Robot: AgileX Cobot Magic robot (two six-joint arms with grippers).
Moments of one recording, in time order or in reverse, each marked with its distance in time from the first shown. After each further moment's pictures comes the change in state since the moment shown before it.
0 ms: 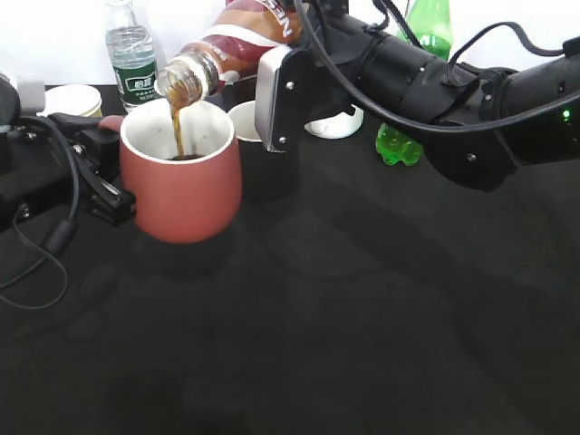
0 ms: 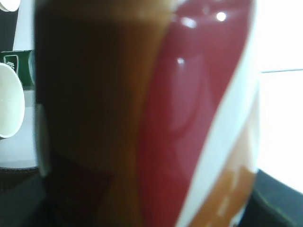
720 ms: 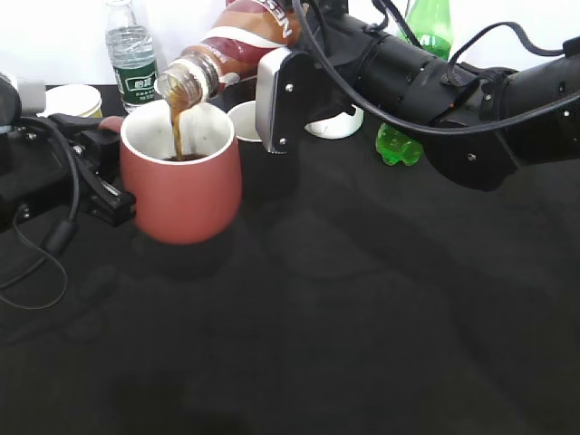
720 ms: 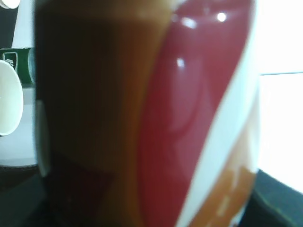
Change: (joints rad) left arm 0.000 0.000 0.000 0.001 0.003 0.000; right arm 0.000 0.000 0.000 0.000 0.000 -0.021
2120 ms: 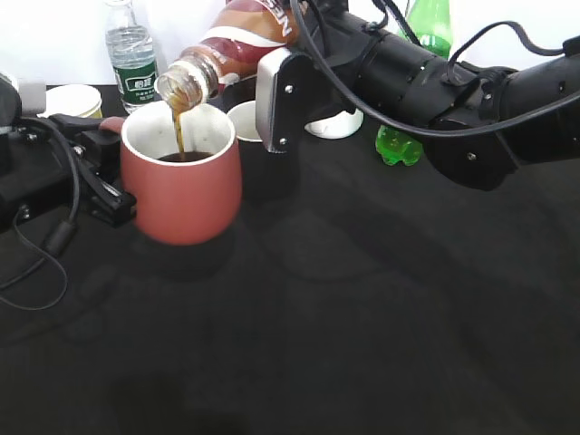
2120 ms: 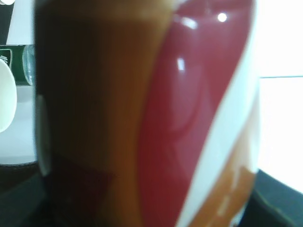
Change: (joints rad) left arm 0.000 0.000 0.000 0.003 0.001 0.001; right arm 0.000 0.000 -0.002 0.001 -0.010 -0.029
